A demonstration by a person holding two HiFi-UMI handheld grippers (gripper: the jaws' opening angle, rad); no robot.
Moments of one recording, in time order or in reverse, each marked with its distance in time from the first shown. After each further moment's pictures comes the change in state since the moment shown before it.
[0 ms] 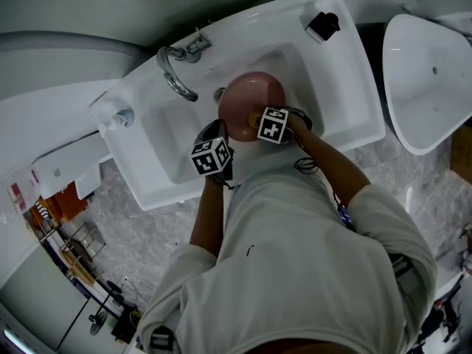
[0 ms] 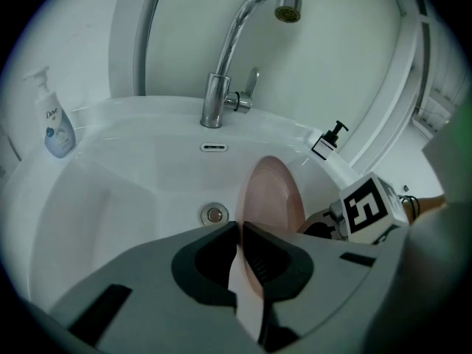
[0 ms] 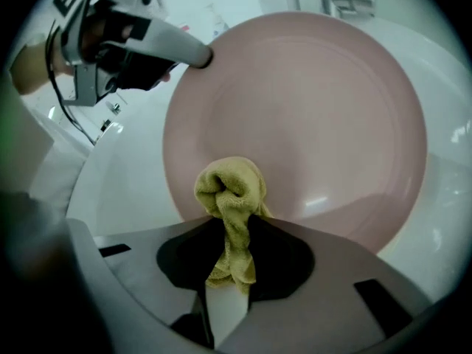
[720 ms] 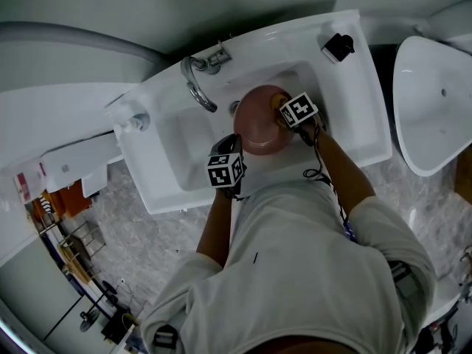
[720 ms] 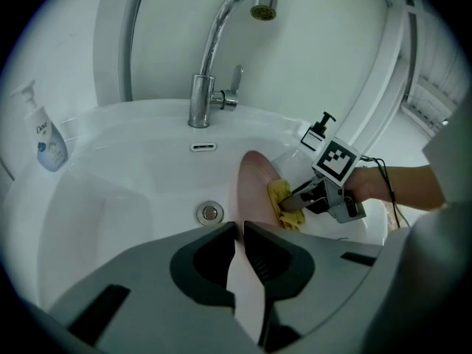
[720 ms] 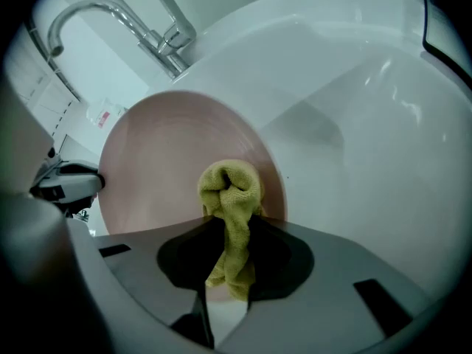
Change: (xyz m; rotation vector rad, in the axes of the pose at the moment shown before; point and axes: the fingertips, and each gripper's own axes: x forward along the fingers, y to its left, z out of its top) left arm -0.006 -0.011 -0.005 0.088 0.027 -0.032; right arm -0.038 -0.111 0.004 0.683 -0.247 -0.067
